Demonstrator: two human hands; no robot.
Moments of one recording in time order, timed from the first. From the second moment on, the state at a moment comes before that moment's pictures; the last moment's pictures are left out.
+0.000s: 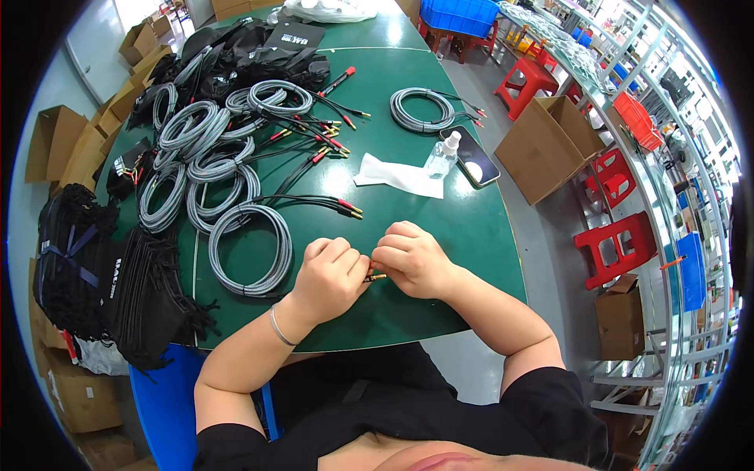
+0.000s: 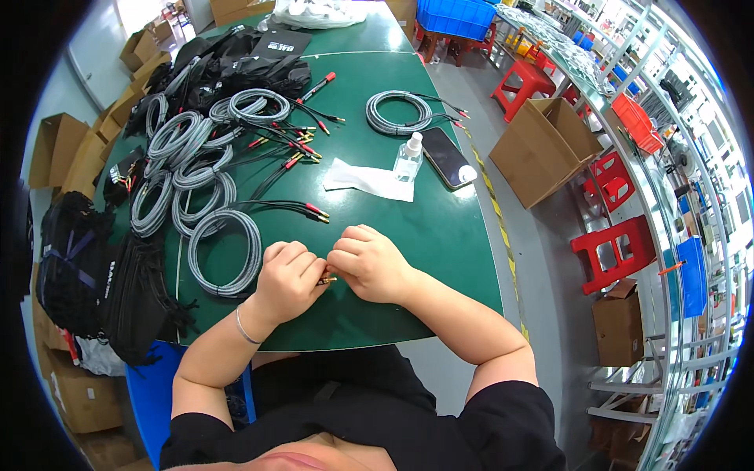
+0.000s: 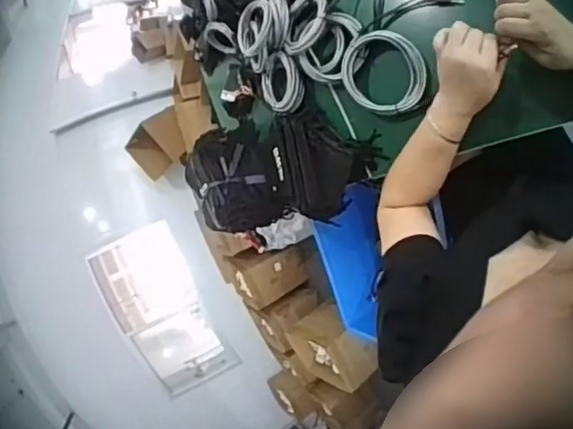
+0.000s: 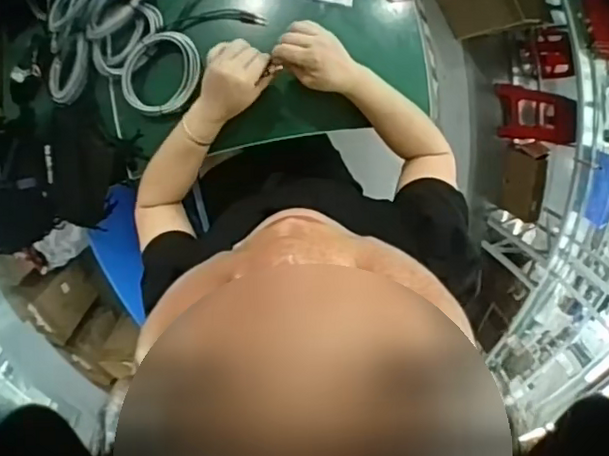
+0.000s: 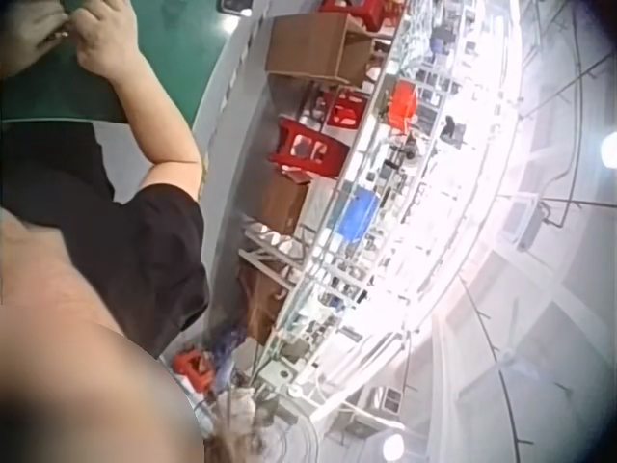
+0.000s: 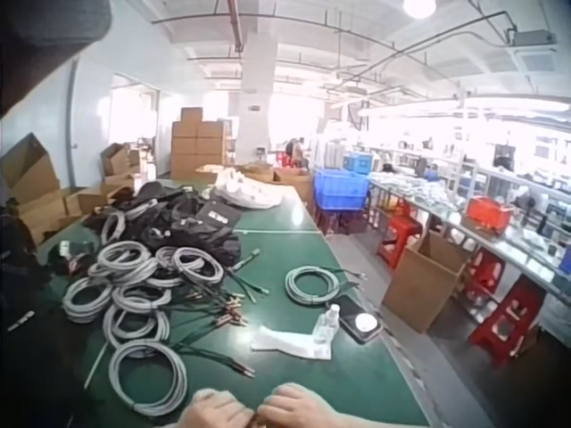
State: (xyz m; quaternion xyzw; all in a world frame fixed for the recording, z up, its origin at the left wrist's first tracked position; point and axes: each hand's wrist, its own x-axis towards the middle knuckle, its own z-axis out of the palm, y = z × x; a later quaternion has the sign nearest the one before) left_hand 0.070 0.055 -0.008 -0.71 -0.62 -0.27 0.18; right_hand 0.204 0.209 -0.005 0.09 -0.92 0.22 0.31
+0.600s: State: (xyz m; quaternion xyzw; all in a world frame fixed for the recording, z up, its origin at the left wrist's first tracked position) left_hand -0.019 0.051 -0.001 -0.38 -0.90 -0.16 0.14; right_hand 0.191 0.224 -0.022 -0.25 -0.39 0.87 0.17
